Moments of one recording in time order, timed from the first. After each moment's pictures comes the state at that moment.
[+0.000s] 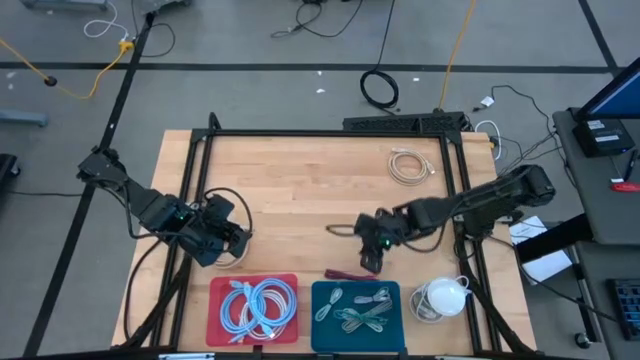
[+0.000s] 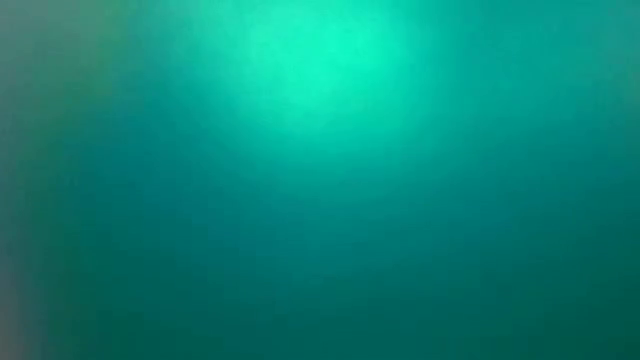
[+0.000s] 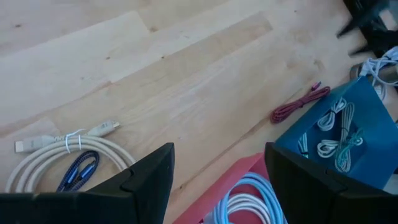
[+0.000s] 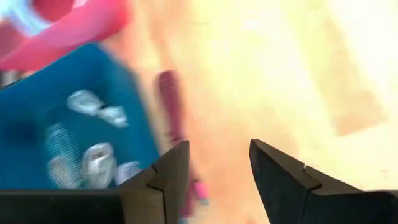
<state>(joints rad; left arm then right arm) -0.58 1.14 1.17 -1.16 -0.49 -1.53 0.24 1.49 1.13 -0.68 0.02 0.66</state>
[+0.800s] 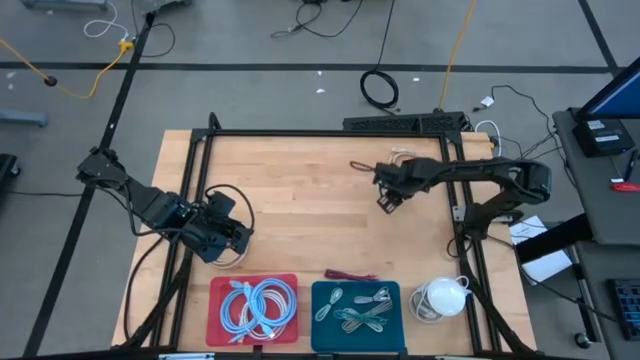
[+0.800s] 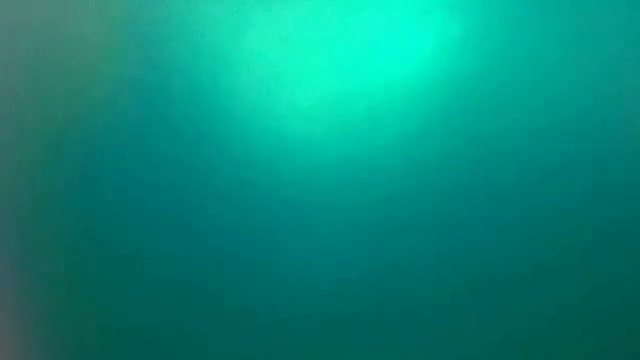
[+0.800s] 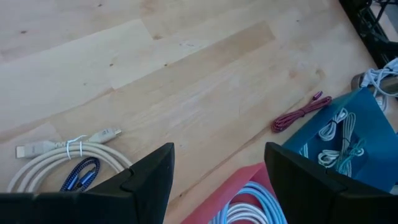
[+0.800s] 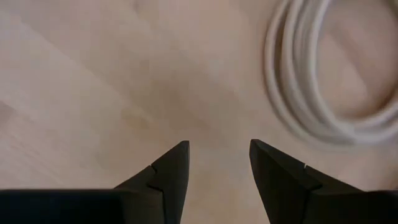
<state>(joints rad) -0.55 1.14 1.17 -1.16 -0.50 -1.52 -0.33 1.48 0.85 -0.85 0.23 0.53</state>
